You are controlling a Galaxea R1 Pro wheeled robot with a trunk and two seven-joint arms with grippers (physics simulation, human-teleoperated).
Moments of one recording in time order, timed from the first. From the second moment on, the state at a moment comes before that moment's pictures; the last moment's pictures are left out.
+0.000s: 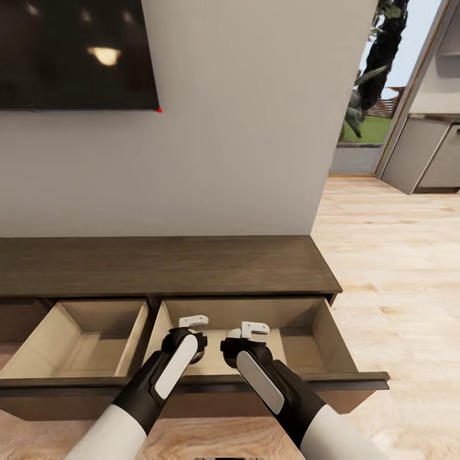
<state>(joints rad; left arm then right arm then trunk) -0.59 -0.11 -0.40 -1.06 0.73 0.73 0.83 -0.62 0.14 0.68 -0.98 -0.86 0.50 -0.71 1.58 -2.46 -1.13</state>
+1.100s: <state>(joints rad) -0.59 -0.11 -0.40 -1.07 0.73 0.73 0.83 -0.62 0.14 0.68 -0.99 -0.86 0.44 -0.71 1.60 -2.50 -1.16</state>
